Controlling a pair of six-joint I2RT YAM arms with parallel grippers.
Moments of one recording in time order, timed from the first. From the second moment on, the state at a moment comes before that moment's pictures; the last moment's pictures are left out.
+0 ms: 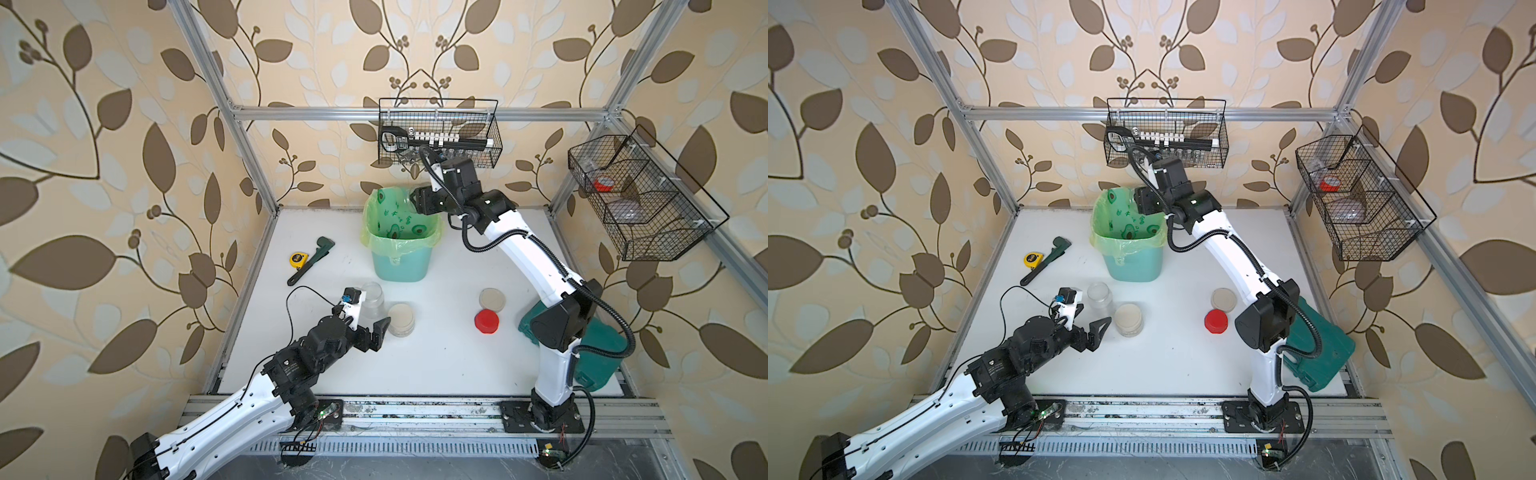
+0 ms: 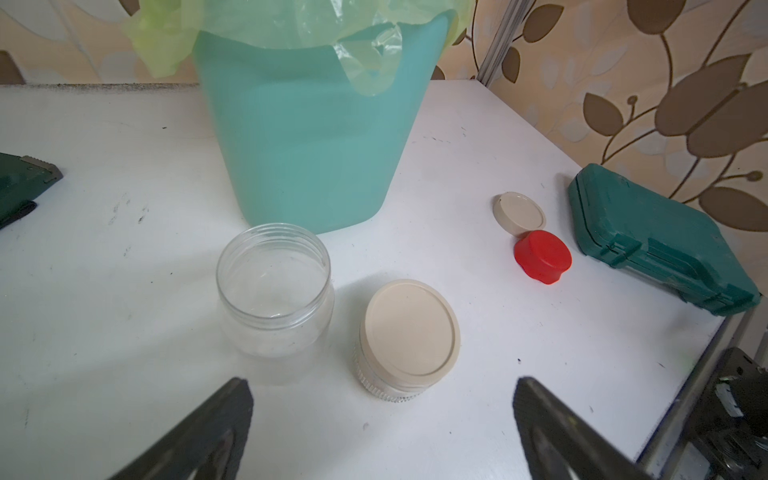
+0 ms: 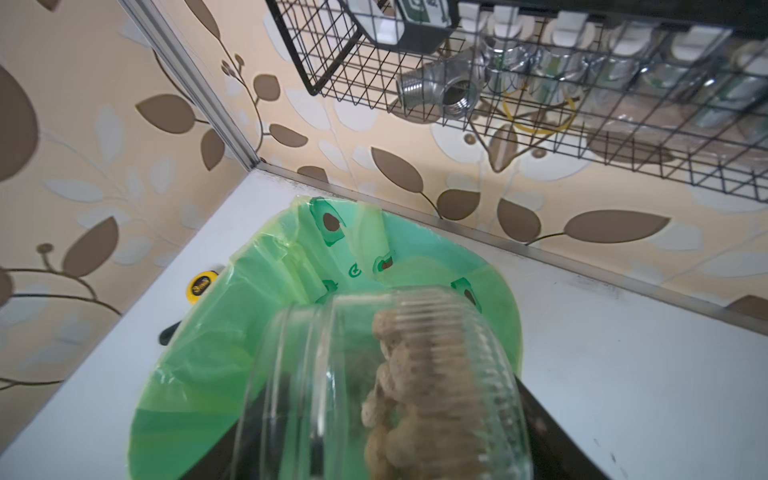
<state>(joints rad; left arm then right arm) -0.81 0.53 0.39 -0.25 -0.18 -0.35 0.56 1.98 2.17 -0.71 0.15 0.16</state>
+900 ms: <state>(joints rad) -0.81 0.51 0.39 -0.25 -0.19 -0.36 0.74 2.01 2.08 -0.55 0.64 -0.26</state>
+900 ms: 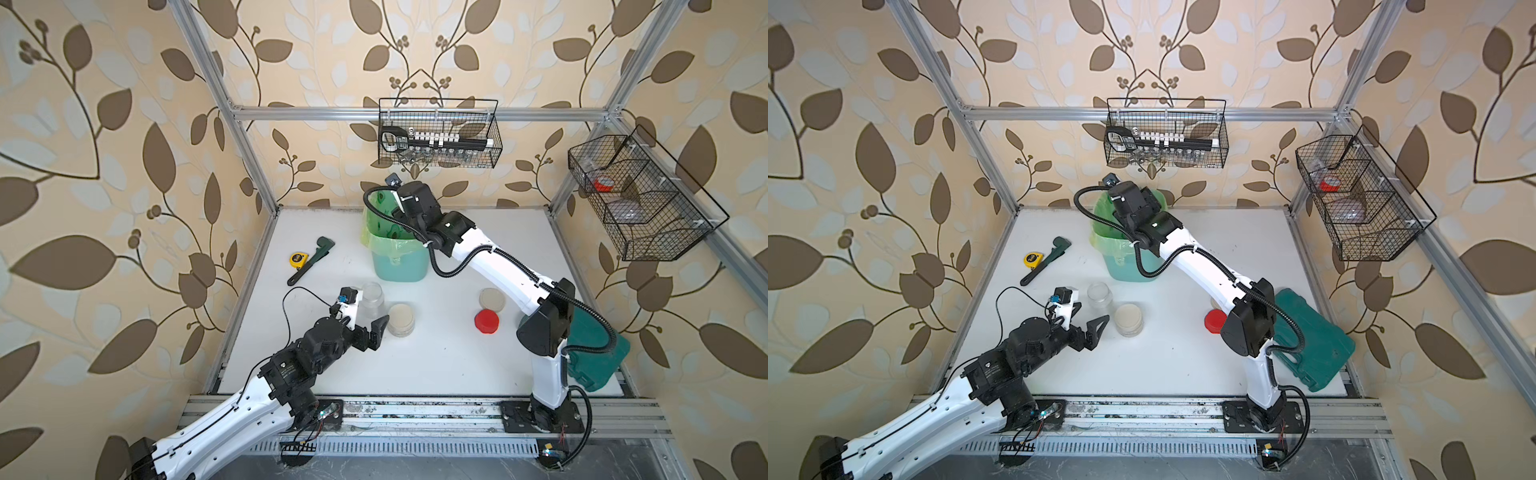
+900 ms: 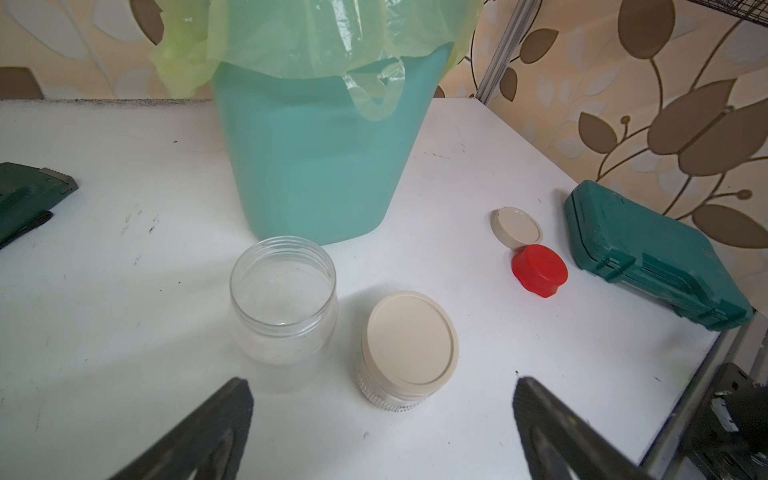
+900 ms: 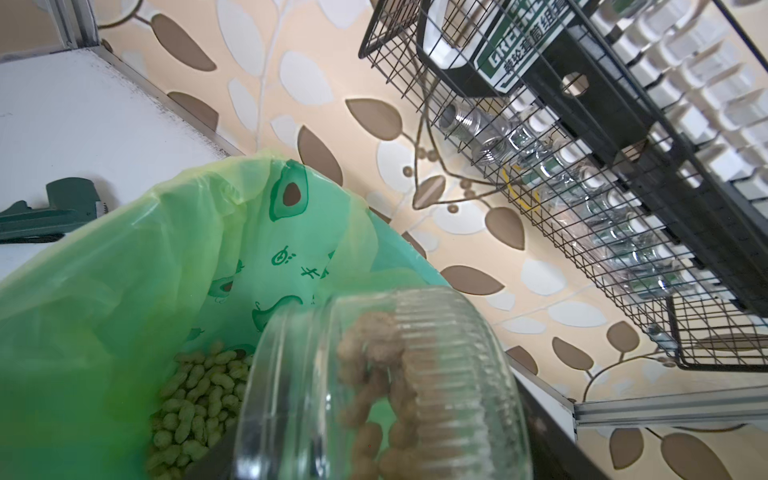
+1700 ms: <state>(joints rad) -0.81 0.52 0.39 -0.25 -0.19 -0.37 0.81 2.01 1.98 -0.40 0.81 -0.52</state>
